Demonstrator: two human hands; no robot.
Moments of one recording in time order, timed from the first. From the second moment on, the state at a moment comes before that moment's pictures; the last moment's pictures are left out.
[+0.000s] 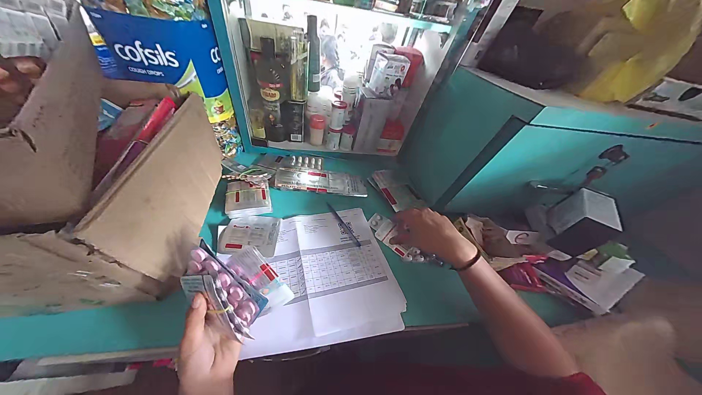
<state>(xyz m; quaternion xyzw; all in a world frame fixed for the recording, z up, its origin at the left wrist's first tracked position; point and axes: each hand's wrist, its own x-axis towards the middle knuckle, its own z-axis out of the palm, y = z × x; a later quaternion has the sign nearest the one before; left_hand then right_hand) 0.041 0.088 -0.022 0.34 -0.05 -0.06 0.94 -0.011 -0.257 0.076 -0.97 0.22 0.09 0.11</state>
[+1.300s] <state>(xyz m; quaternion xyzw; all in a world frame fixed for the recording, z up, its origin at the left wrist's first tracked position) 0.055 0.100 -0.041 0.31 -0.29 -0.16 0.89 -0.047 -0.225 0.047 -0.88 0.20 -0.32 0.28</state>
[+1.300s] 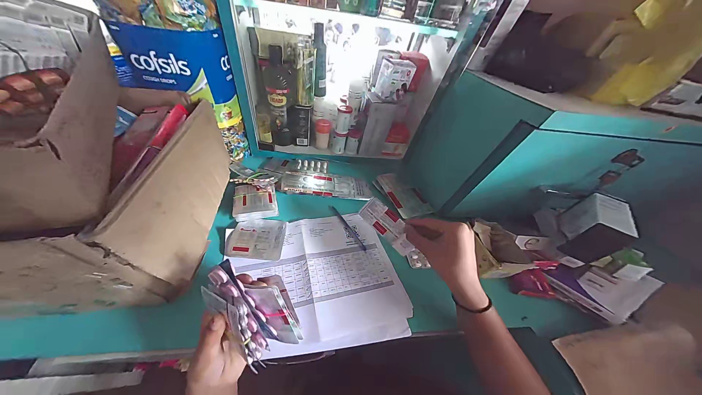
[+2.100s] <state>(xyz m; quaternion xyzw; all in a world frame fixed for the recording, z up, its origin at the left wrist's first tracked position) 0.054 0.105 -0.050 0.28 -0.26 -0.15 0.91 -0.070 -0.171 0.070 -0.78 0.01 -0.36 0.52</state>
